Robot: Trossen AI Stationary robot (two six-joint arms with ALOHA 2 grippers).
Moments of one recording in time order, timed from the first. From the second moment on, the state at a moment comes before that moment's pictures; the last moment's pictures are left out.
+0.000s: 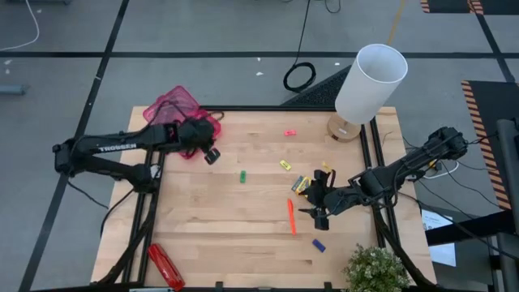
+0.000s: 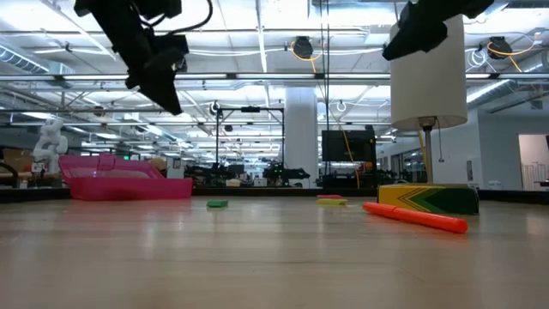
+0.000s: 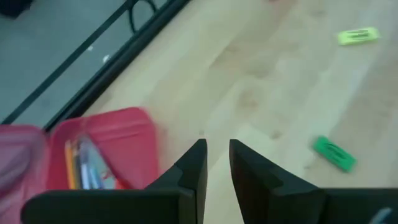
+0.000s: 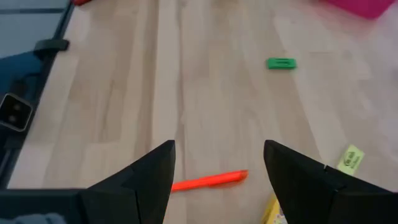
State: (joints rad) left arm 0.28 1.13 0.87 -0.64 -0.32 -0.22; right arm 0.46 1.24 0.88 -0.42 0.35 0.38
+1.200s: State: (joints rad) left arm 0.03 1.15 0.87 -0.49 -0.42 -0.26; right arm 0.62 1.75 0.87 -0.22 0.55 0.87
